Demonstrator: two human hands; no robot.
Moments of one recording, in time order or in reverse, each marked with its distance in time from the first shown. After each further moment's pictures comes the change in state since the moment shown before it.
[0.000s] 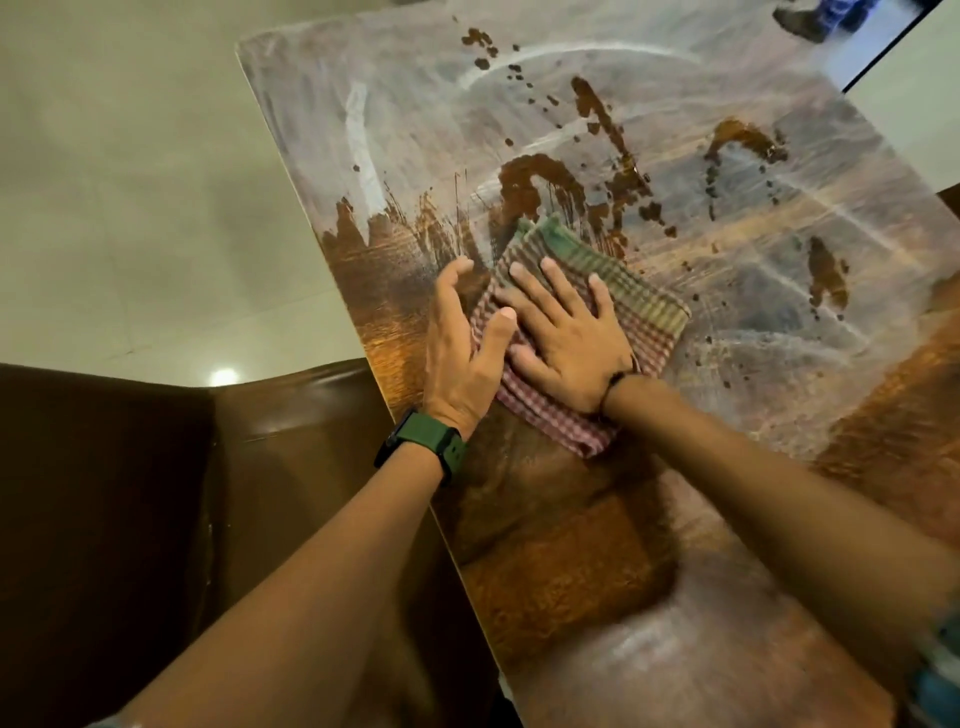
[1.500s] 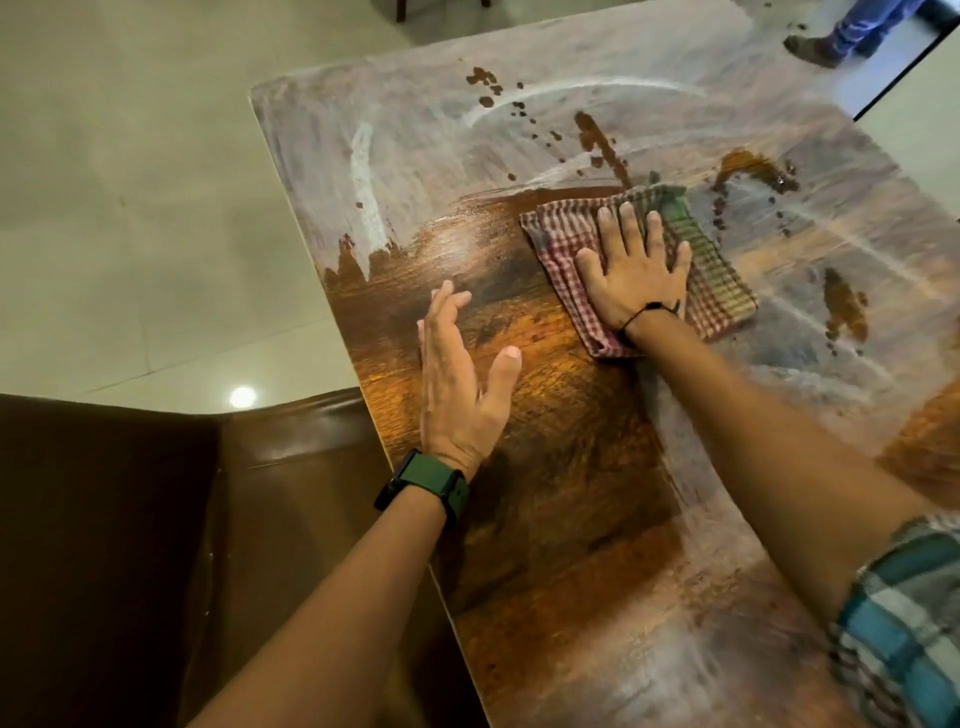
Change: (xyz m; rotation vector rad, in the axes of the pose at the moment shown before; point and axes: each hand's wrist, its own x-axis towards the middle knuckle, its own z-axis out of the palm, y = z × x) left_hand -0.001 0.005 0.005 0.106 0.040 0.041; right_hand 0.070 0.082 -0.011 0.145 0.048 0.547
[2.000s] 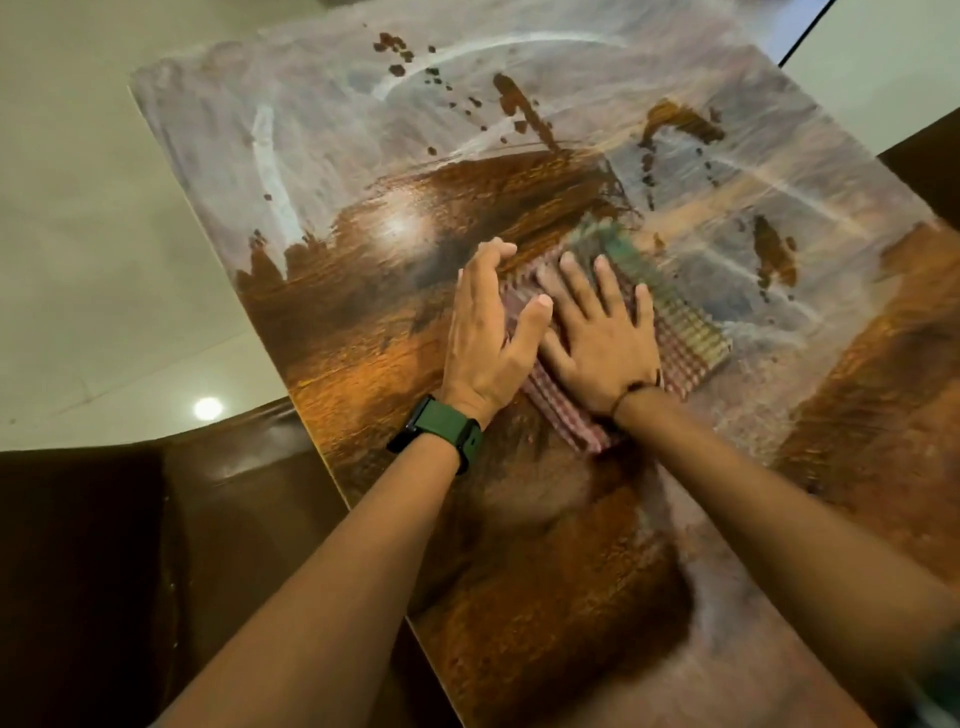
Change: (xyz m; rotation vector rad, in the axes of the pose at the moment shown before) left_hand 0.025 0.022 0.061 -0.051 -0.269 0.065; right_hand -0.097 0.034 0.013 -0.055 0.053 -0.178
